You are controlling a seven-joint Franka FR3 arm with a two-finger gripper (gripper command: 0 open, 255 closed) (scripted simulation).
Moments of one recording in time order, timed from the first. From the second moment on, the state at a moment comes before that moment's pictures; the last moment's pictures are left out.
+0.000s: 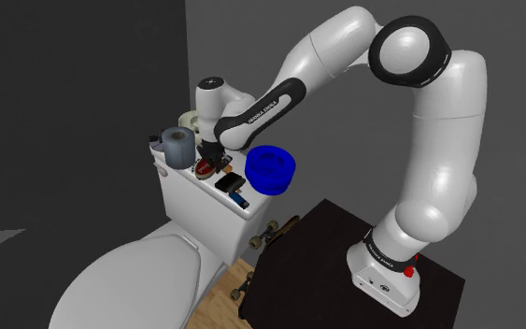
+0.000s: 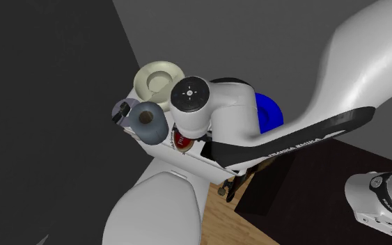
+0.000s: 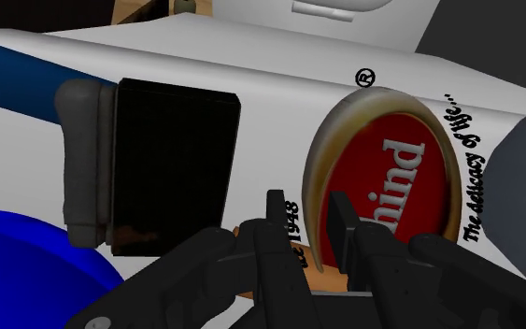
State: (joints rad) arm -0.08 0.50 0.42 -1.99 -0.47 2.41 1.89
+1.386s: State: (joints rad) arm -0.14 0.31 0.50 -1.95 -0.32 2.21 1.77
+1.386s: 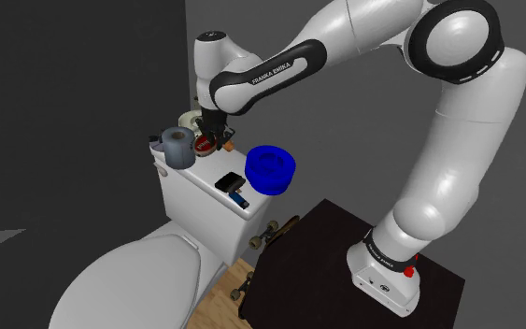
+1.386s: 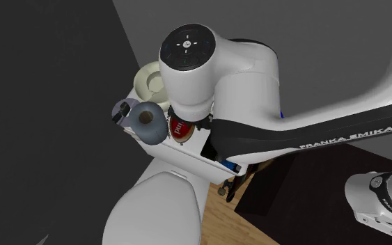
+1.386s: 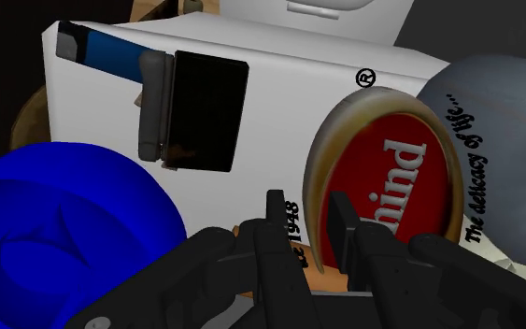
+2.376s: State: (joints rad) arm -0.15 0.38 0.48 -1.69 -0.31 2.03 1.67
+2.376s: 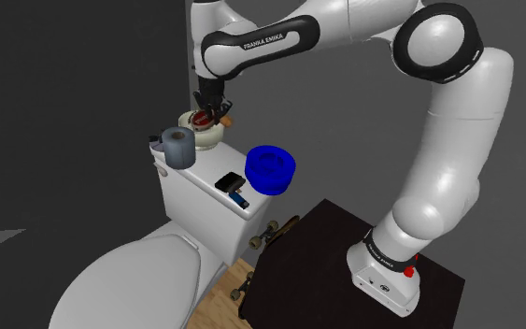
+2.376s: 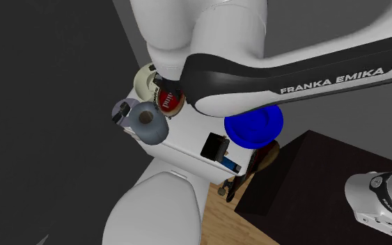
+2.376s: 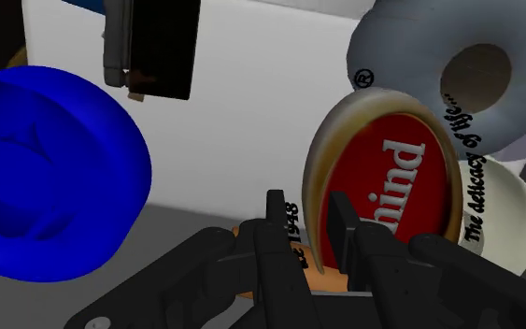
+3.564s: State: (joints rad) arm -0.11 0.77 0.39 -1.12 -0.39 1.85 1.53
